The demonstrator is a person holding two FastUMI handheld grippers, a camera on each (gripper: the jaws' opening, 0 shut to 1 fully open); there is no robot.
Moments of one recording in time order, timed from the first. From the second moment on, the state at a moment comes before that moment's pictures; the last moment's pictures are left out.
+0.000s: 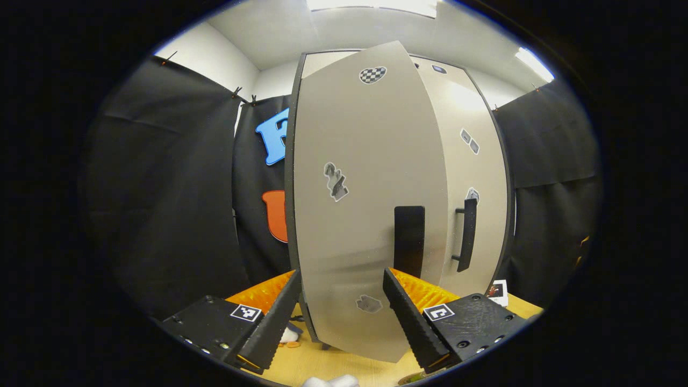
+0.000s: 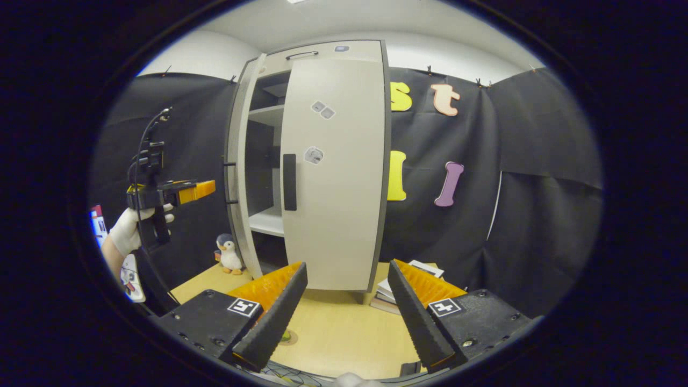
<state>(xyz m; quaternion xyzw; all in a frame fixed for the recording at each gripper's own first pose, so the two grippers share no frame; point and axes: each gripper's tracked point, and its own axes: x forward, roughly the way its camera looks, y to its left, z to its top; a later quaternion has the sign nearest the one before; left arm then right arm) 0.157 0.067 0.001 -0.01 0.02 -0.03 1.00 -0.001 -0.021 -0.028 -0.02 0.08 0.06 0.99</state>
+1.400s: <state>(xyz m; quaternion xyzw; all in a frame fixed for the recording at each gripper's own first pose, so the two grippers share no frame) 0.006 0.027 -0.030 -0.01 0.05 -0.01 1.00 0.007 -0.001 -0.018 0.00 0.03 0.03 1.00</state>
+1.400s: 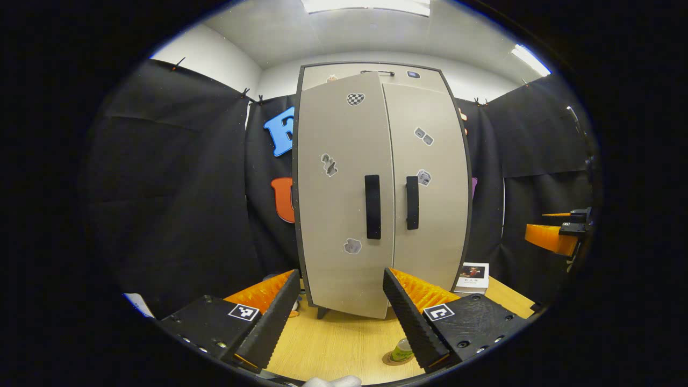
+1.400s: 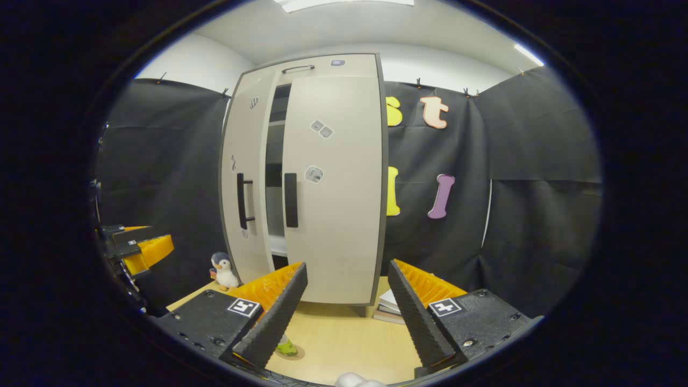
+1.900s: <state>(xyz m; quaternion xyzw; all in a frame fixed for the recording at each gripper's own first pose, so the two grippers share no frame) 0.012 0.036 -0.032 -0.02 0.05 -0.01 1.00 0.008 0.003 -0.022 0.00 0.04 0.02 1.00</state>
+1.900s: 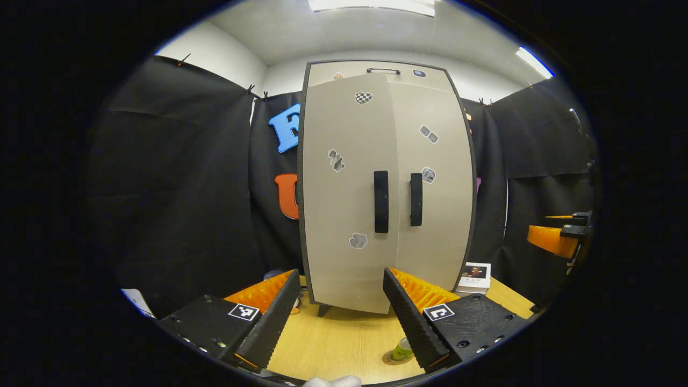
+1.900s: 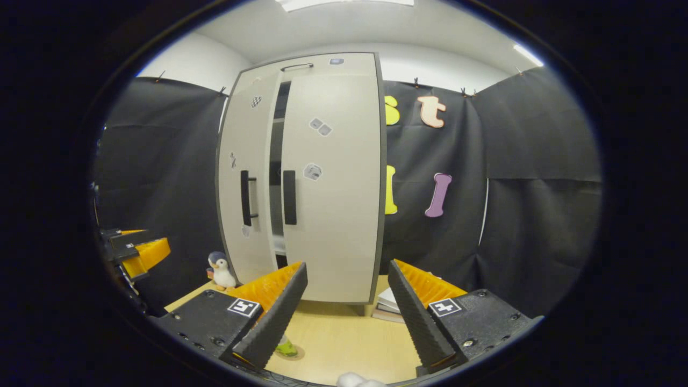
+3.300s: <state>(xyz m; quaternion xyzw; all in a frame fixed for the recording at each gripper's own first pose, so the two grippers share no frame) 0.020 0.024 -0.024 -0.01 0.04 -0.03 1.00 0.002 0.004 -0.013 0.00 0.03 0.01 1.00</state>
